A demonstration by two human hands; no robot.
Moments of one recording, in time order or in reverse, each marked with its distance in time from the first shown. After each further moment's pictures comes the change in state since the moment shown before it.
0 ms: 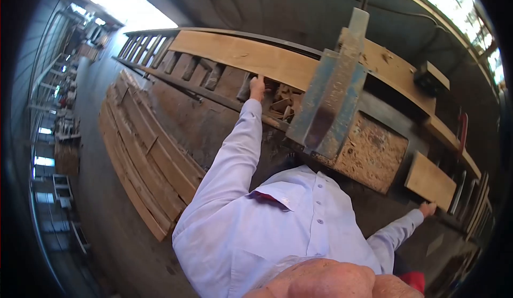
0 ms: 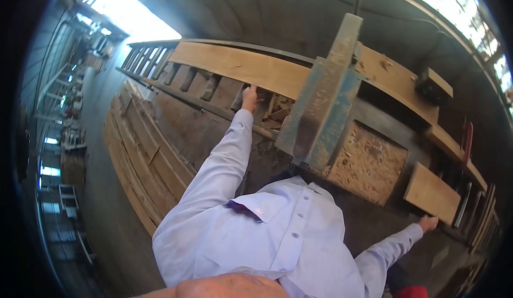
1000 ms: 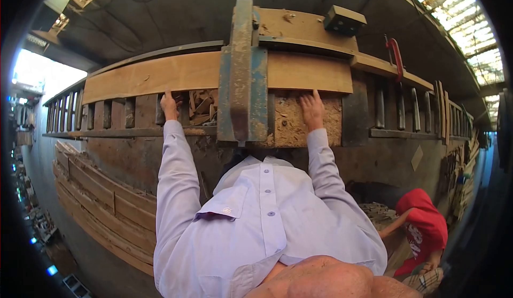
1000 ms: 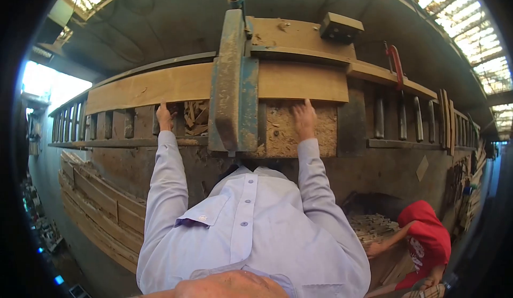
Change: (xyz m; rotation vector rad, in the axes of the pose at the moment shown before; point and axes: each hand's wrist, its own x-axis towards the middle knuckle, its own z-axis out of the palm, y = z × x) left_hand -0.006 0.002 0.000 0.034 -0.032 0.064; right_hand -0.169 -0.376 0.047 1.934 -0.648 0.682
